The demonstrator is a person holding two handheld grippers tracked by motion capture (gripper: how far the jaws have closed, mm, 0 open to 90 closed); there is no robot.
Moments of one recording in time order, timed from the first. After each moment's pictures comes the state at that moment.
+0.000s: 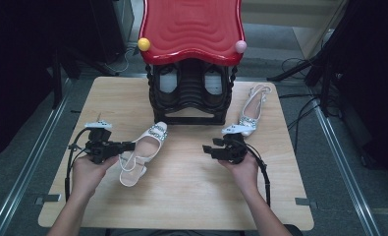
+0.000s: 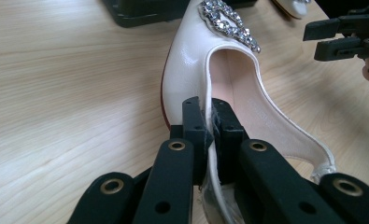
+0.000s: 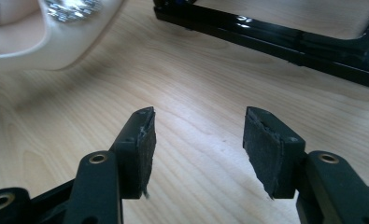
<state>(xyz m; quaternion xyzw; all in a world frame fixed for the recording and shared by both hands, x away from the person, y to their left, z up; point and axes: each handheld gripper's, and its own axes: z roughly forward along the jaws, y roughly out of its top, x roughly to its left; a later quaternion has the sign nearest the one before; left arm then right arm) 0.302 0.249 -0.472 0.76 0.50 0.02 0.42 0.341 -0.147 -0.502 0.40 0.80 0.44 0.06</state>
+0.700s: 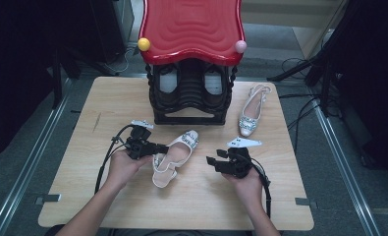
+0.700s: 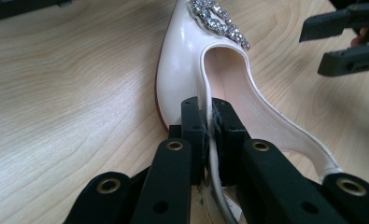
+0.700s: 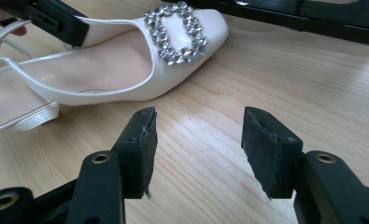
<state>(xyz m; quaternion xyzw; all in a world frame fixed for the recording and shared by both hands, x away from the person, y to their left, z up) 0.339 0.170 -0.501 0.80 0.45 -0.04 0.40 0.304 -0.159 -0.510 0.41 0.80 0.44 0.07</state>
